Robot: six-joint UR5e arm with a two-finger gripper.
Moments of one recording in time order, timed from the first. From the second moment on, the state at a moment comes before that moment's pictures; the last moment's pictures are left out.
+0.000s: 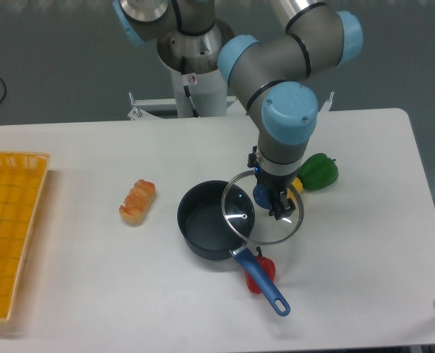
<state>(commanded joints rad) 2.56 -1.91 -1.50 -1.33 1.54 1.73</state>
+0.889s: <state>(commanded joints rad) 2.59 -1.93 -1.50 -1.23 1.54 1.73</state>
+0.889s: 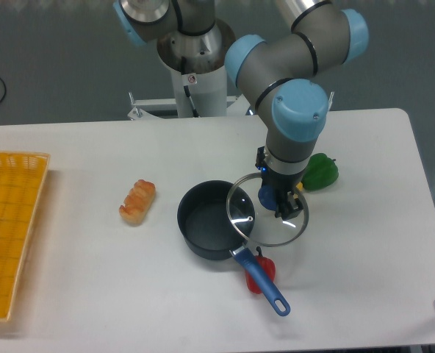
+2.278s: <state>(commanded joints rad) 2.62 -2.08 -1.49 -1.06 1.65 1.73</state>
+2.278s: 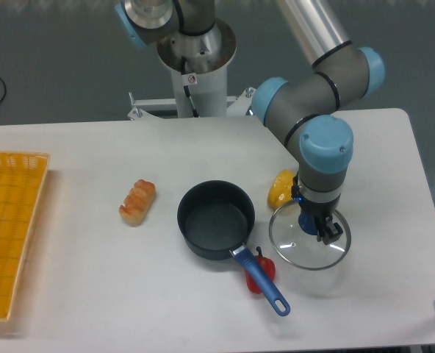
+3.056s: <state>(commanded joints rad) 2.61 -2.13 -1.50 -1.04 1.71 1.72</state>
